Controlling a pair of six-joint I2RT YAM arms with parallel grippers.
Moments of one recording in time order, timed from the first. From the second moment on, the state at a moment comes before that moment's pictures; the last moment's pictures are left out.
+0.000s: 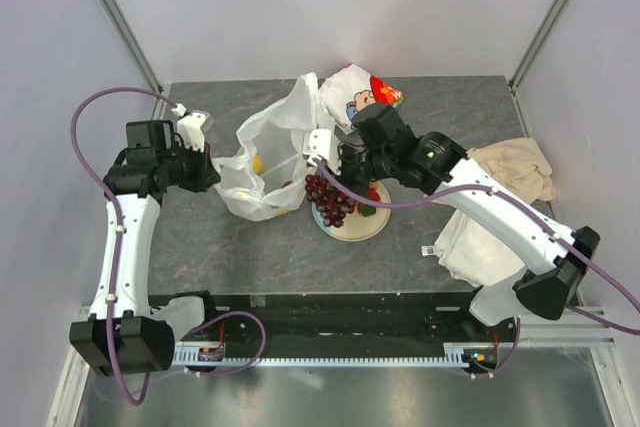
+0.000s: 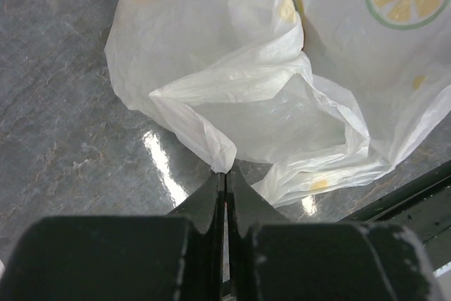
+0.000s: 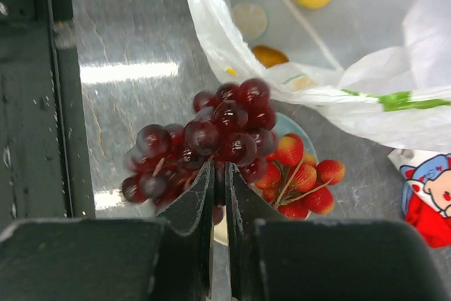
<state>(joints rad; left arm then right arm) 0.10 1.11 1.17 -0.91 0.45 0.27 0.83 1.45 1.61 -0.85 -0.37 -0.53</state>
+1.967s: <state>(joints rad) 0.10 1.11 1.21 -0.94 0.53 0.24 0.83 1.62 1.40 -0.53 0.07 -0.42</state>
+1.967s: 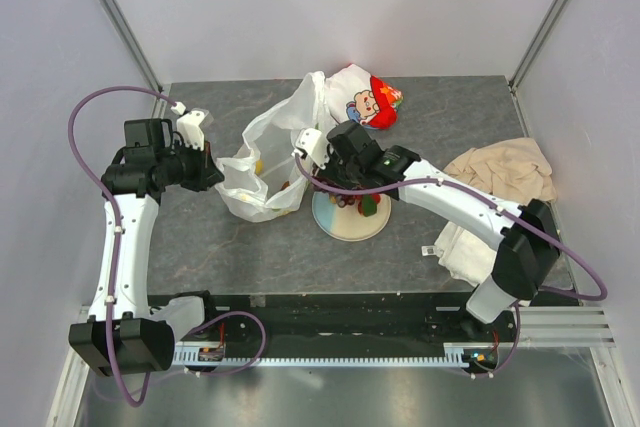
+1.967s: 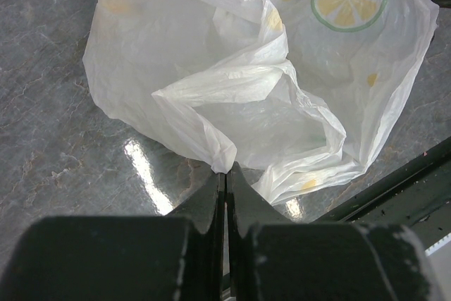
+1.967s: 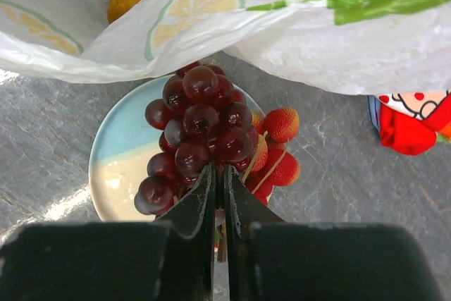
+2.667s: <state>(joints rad) 0.10 1.09 1.21 -0.94 0.52 0.24 0.83 1.72 1.31 -0.48 0.10 -0.10</state>
